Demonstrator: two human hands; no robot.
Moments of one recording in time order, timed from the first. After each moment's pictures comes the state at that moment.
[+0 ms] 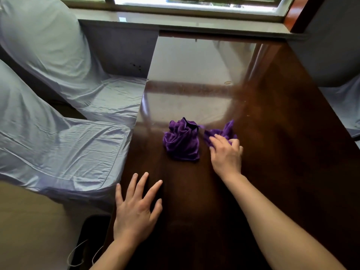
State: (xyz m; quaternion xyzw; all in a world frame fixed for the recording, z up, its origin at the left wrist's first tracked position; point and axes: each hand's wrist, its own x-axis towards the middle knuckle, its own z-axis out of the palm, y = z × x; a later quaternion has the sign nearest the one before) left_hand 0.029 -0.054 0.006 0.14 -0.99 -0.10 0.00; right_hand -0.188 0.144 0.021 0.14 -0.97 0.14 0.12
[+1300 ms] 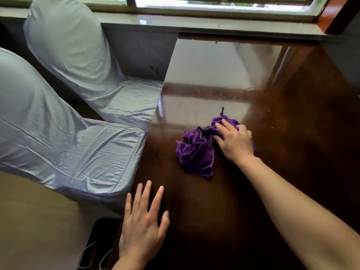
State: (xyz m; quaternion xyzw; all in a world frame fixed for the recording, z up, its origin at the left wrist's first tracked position) left_hand 0.023 -0.057 -0.001 0.18 -0.98 -0.11 0.04; right_hand -0.283 0.105 0.023 0.24 -0.97 0.05 0.06
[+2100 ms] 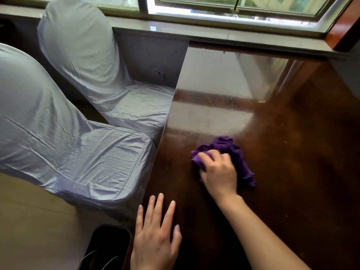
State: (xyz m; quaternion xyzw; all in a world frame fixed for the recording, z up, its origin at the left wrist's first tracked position) left_hand 0.020 -0.060 -0.004 0.17 -0.97 -0.10 0.12; right_hand -0.186 0.038 0.029 0.27 -0.95 0.12 0.09
